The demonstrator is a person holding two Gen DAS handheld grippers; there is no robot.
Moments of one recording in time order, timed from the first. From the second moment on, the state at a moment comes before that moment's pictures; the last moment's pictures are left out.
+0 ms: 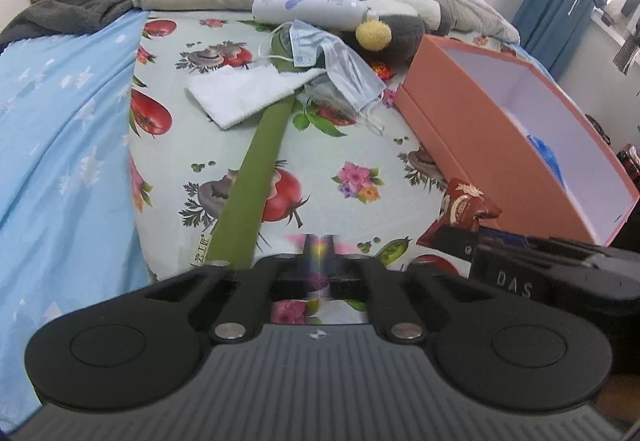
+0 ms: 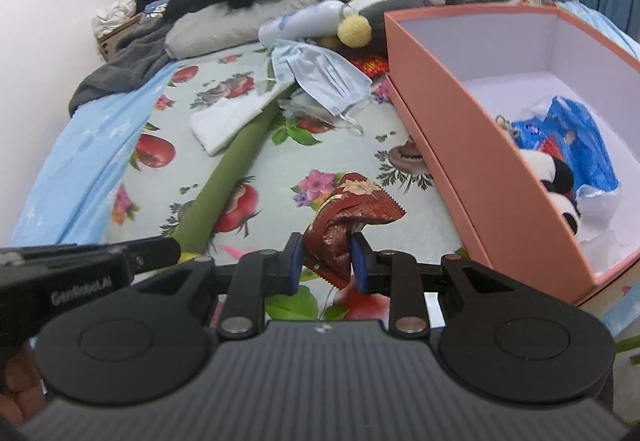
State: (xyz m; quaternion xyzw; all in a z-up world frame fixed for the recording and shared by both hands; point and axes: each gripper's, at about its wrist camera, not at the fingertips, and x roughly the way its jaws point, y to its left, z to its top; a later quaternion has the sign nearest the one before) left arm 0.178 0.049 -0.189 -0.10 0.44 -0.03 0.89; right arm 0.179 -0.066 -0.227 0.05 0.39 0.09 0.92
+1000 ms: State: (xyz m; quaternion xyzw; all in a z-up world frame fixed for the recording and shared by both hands) left arm 0.172 0.054 -0.230 -0.02 0.48 -0.08 0.87; right arm 0.208 -0.062 -0.273 0.08 0.45 0.16 0.87
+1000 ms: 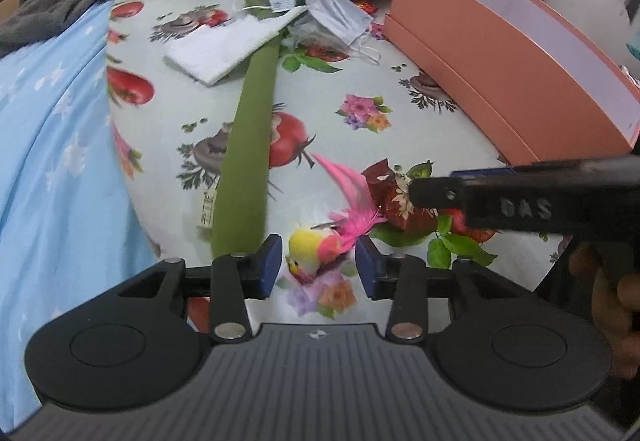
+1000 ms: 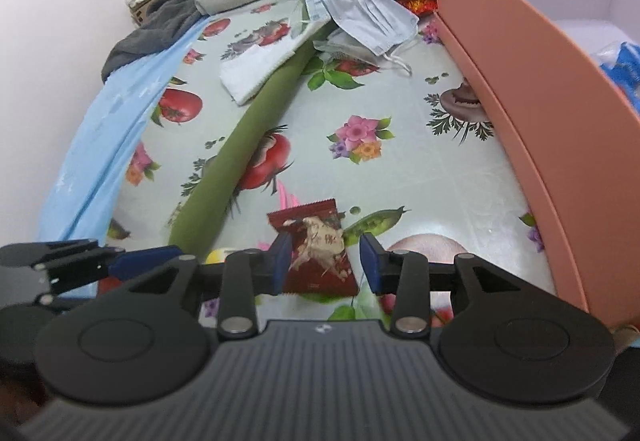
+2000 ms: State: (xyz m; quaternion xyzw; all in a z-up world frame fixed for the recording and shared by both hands) left arm 0.176 0.058 -0.228 -0.05 0.49 -0.06 0.87; right arm 0.212 -0.059 -0.265 0.07 0.48 0.18 0.86
